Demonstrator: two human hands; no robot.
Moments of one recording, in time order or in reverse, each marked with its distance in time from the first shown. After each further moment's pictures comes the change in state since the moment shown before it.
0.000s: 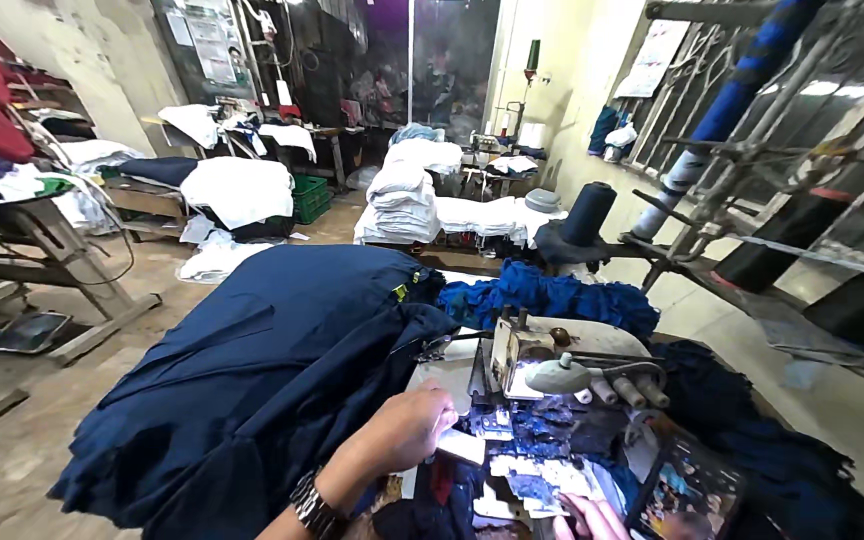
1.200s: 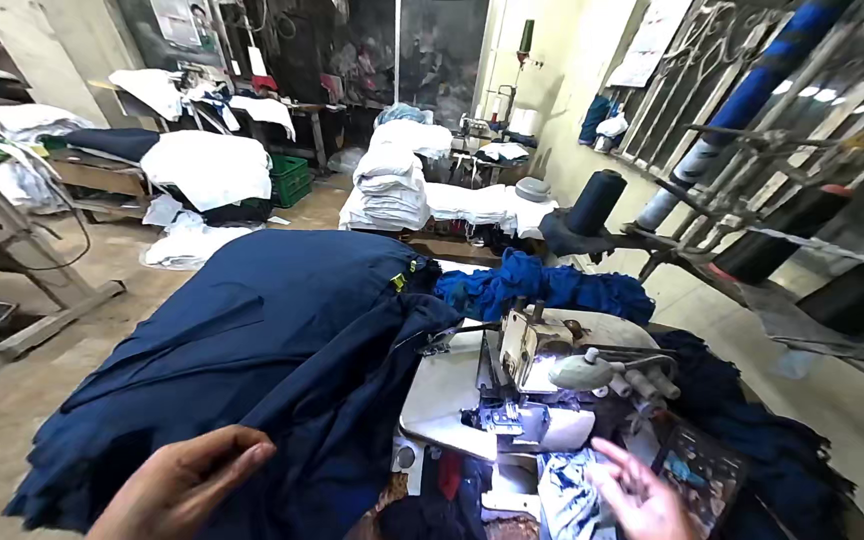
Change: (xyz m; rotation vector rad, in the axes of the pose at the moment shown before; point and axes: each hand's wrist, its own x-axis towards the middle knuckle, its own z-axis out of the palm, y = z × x) left_hand -0.175 -0.130 -0.004 -0.323 0.642 -0.074; right_hand 0.057 -0.005 -0.048 0.351 -0.312 0.271
